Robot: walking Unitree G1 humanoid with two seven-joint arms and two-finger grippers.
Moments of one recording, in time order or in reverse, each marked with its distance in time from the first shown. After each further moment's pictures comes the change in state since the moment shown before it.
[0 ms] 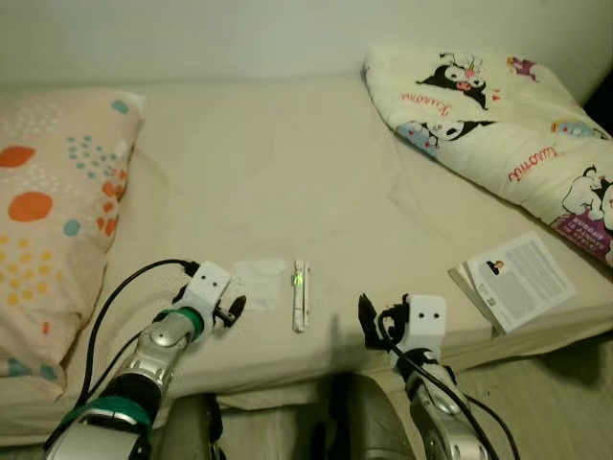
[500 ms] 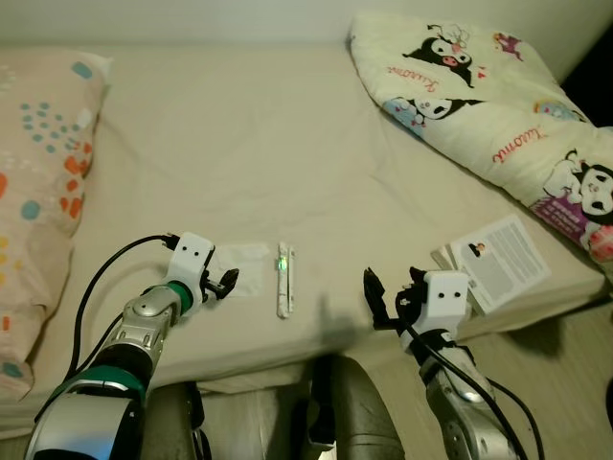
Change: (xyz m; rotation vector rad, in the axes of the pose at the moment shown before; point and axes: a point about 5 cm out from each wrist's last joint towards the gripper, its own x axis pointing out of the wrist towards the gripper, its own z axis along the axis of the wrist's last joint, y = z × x) left arm 0.003 0.019 0.023 -0.039 -0.019 -0.054; right arm -0.018 -0.004 0.046 -0.022 -0.086 0.040
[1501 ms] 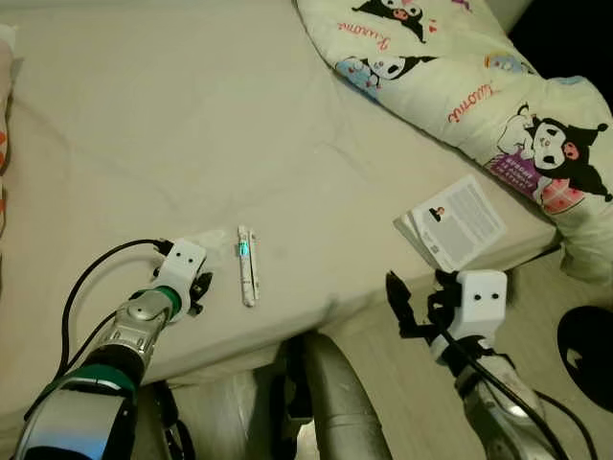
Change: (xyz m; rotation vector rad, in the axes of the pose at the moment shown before) left arm -0.008 0.015 -0.017 0.104 0.102 0.182; right arm -0.011 -0.003 0.020 -0.007 0.047 0.009
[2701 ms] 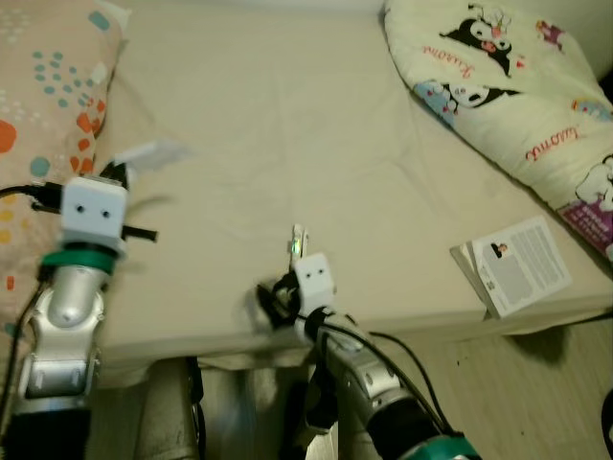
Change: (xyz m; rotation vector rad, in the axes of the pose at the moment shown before) left arm -0.121 0.068 0.120 0.053 -0.765 0.581; right arm 0.091 0.113 -0.057 -0.021 0.205 0.257
